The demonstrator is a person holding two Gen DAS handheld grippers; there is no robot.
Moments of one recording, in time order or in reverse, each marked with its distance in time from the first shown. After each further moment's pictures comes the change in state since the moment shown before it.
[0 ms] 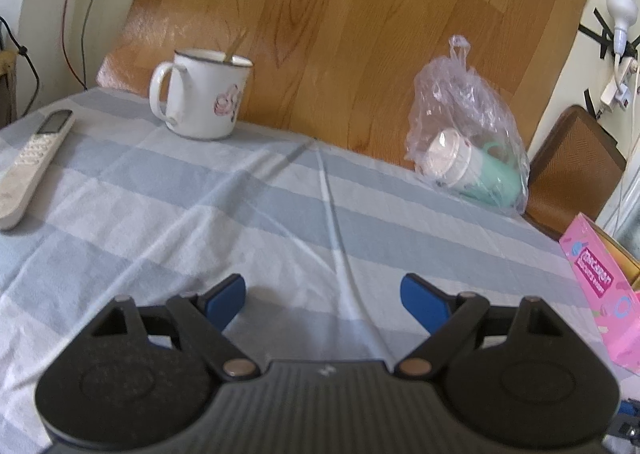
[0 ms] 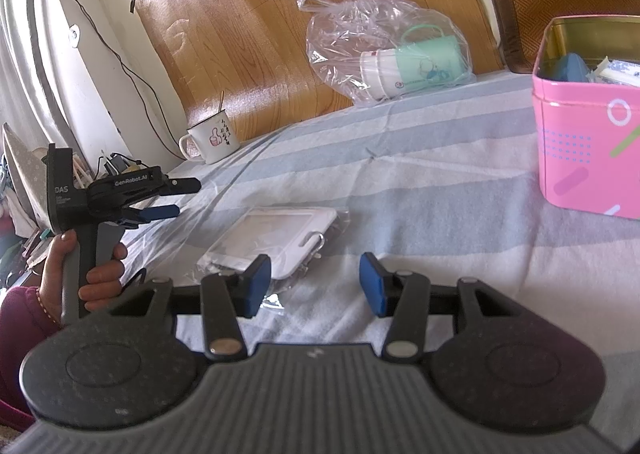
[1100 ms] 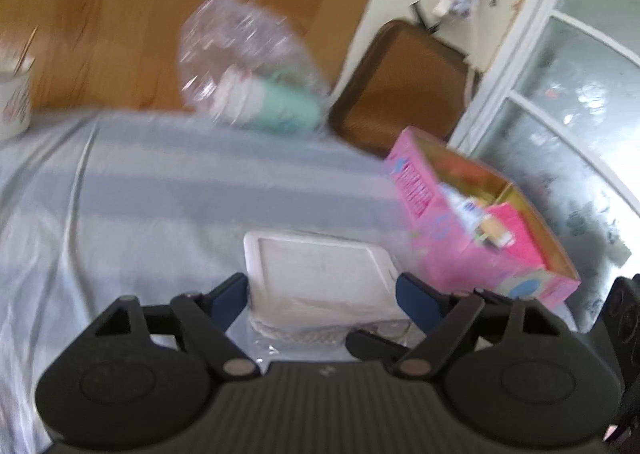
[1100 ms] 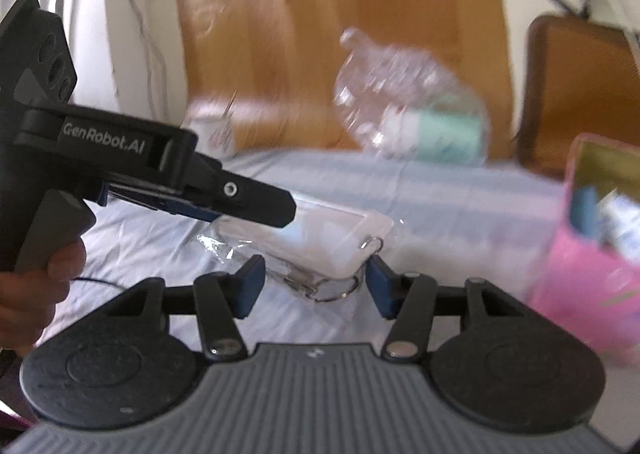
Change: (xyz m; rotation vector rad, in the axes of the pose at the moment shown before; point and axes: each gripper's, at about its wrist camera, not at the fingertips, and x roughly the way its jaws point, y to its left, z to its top) left arm -0.036 -0.156 -0.010 0.202 0.161 -0.356; right arm 0.003 0.048 0.034 -0.293 -0.082 -0.149
